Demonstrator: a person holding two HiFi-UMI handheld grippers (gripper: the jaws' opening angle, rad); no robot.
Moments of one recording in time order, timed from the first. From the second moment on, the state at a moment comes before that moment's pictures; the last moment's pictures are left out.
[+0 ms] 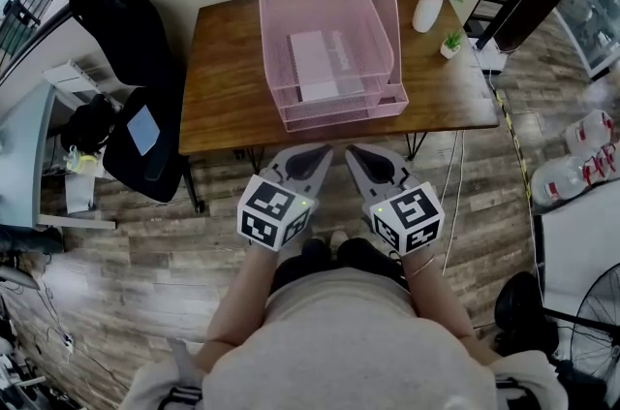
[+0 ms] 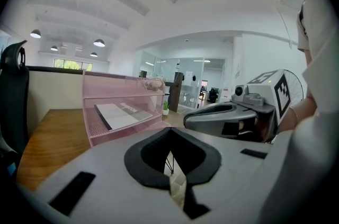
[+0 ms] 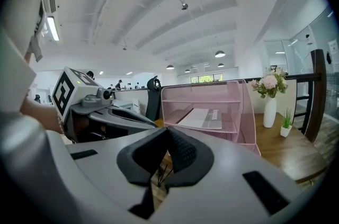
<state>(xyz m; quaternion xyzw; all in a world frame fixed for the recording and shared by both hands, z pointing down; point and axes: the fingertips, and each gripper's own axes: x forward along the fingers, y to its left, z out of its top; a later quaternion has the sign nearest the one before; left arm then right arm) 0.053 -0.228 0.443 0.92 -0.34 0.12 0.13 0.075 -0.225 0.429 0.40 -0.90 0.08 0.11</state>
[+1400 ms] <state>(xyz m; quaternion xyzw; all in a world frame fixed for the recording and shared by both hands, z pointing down) 0.055 -0.226 0.448 0.93 -0.32 0.12 0.16 0.074 -0.221 0.440 0.39 -0.91 0.10 0.12</state>
